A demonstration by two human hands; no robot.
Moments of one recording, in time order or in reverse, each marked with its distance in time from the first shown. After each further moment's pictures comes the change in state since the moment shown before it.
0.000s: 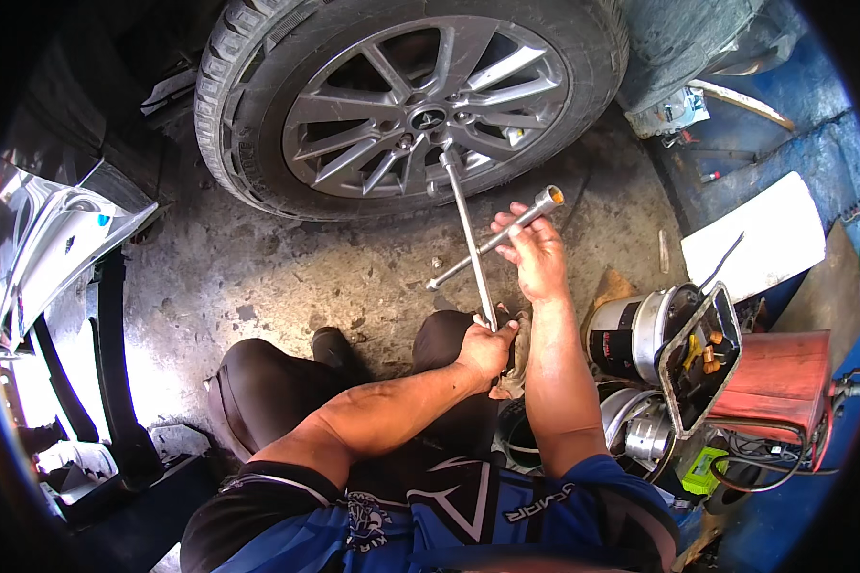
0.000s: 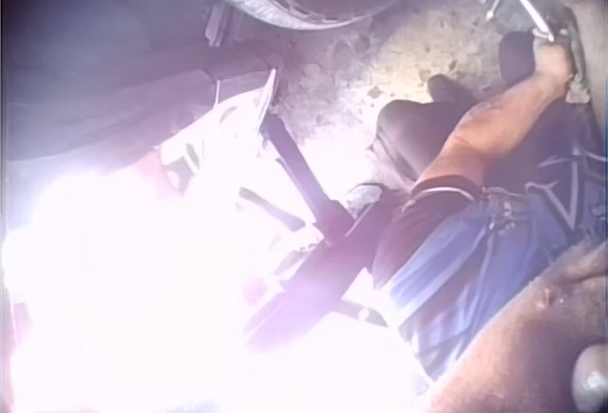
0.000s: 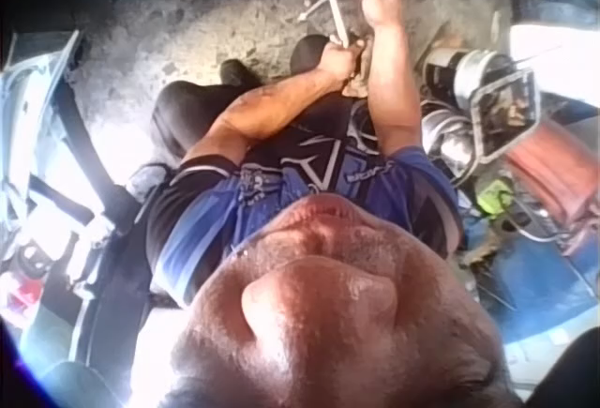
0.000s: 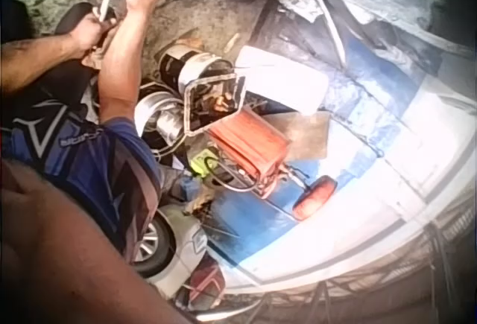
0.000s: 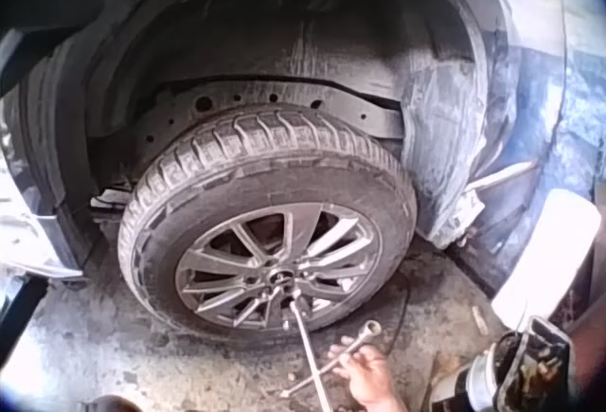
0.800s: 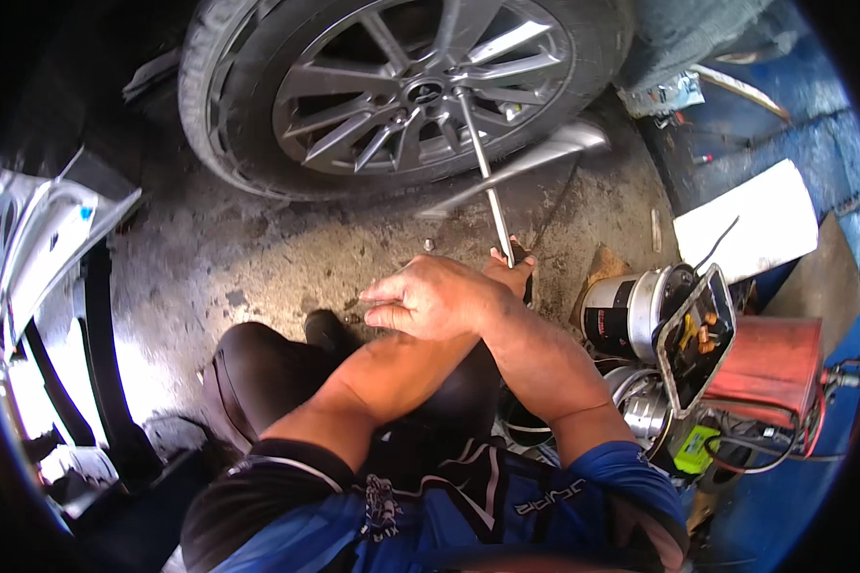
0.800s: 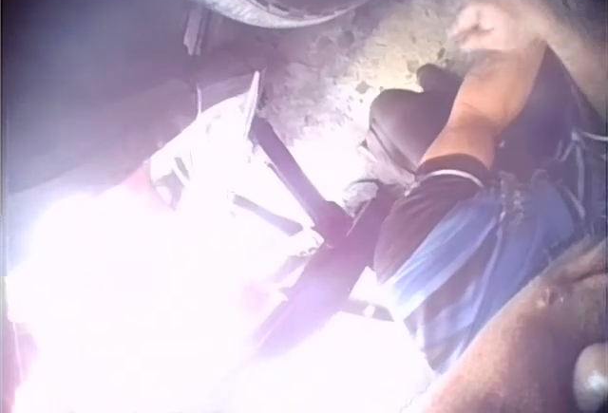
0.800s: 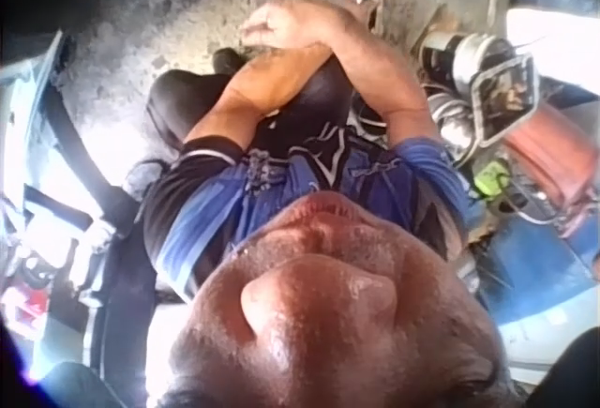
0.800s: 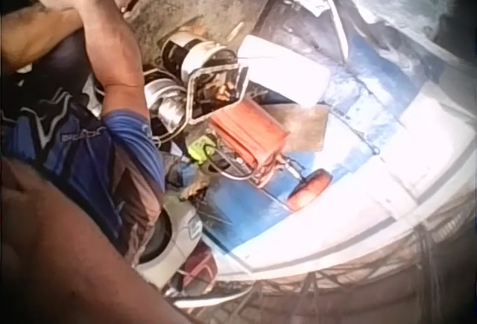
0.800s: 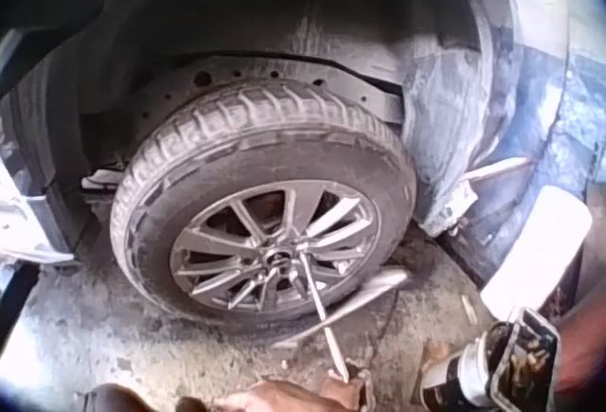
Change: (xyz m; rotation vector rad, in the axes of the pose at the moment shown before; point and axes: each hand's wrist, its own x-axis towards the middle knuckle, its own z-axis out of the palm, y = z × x) left_hand 0.052 0.042 0.032 0.249 0.107 0.239; right_hand -0.036 -0.068 0.130 -0.918 -1.086 0.000
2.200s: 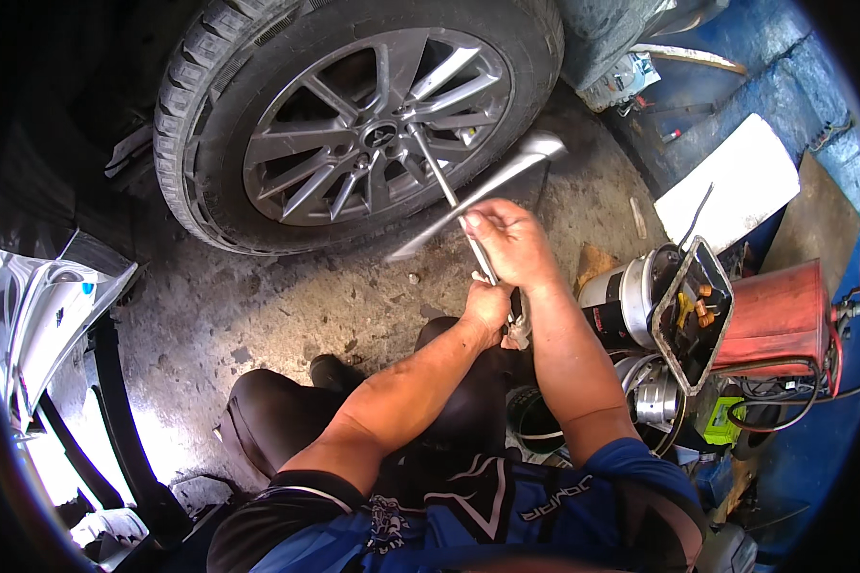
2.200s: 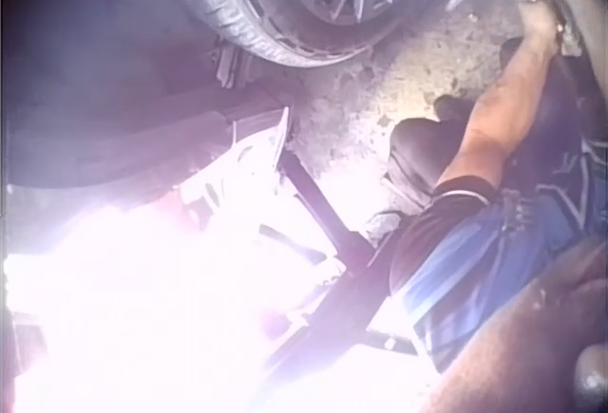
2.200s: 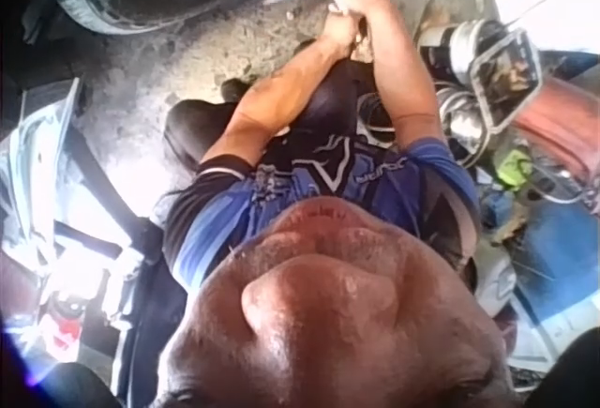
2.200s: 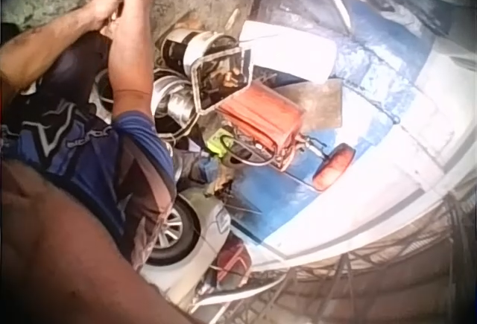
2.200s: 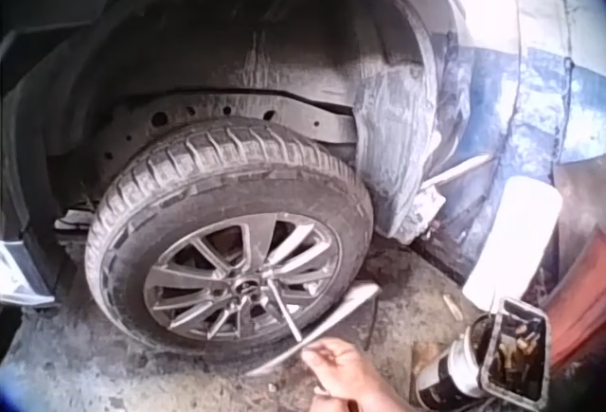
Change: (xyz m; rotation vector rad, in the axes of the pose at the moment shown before) left_hand -0.005 -0.001 0.009 -0.463 -0.232 -0.153; right_hand -0.058 0.090 -0.033 0.502 1.045 0.038
